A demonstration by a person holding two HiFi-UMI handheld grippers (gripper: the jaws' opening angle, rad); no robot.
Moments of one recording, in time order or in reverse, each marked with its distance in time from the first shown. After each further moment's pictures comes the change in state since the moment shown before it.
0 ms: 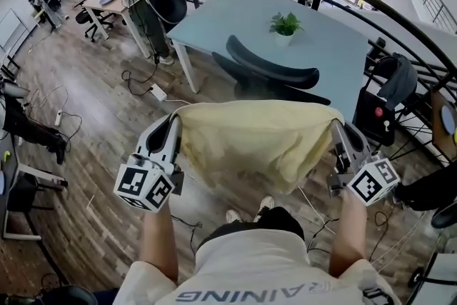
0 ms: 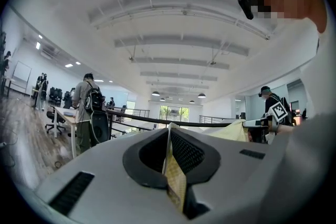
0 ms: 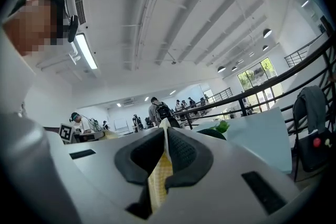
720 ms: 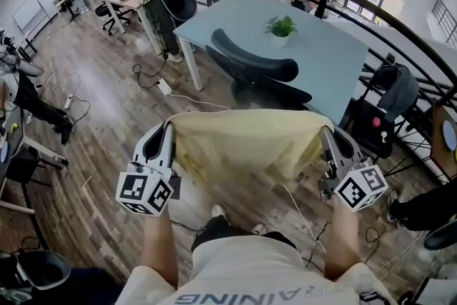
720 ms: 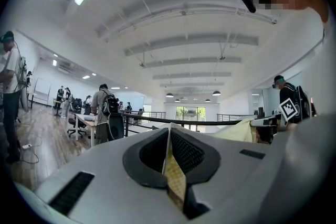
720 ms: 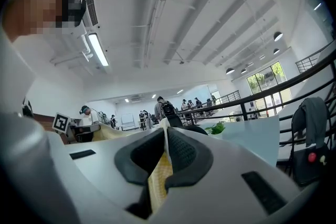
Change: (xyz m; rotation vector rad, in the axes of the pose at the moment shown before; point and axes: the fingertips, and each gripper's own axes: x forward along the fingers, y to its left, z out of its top) left arm -0.051 -0.132 -0.031 0.042 -0.014 0.207; right arm -0.111 -0.053 -0.004 -0.079 0.023 0.085
